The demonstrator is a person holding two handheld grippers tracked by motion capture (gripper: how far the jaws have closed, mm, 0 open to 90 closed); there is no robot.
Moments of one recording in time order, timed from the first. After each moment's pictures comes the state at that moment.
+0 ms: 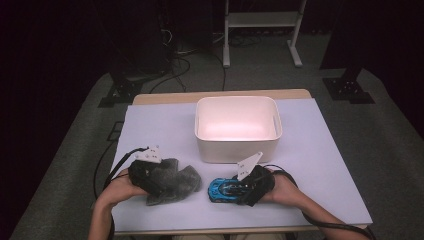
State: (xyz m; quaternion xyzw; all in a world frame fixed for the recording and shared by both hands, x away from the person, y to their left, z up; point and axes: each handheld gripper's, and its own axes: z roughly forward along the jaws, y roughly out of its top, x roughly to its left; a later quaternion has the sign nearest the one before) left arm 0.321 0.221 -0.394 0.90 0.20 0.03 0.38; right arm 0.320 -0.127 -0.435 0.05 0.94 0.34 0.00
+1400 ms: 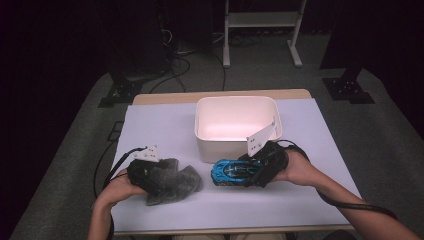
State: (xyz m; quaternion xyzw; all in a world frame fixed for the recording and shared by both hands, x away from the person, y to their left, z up) left arm 0.324 0.227 -0.397 0.90 0.21 0.03 0.39; right arm 0.331 -0.145 -0.338 0.04 0.93 0.36 -0.02
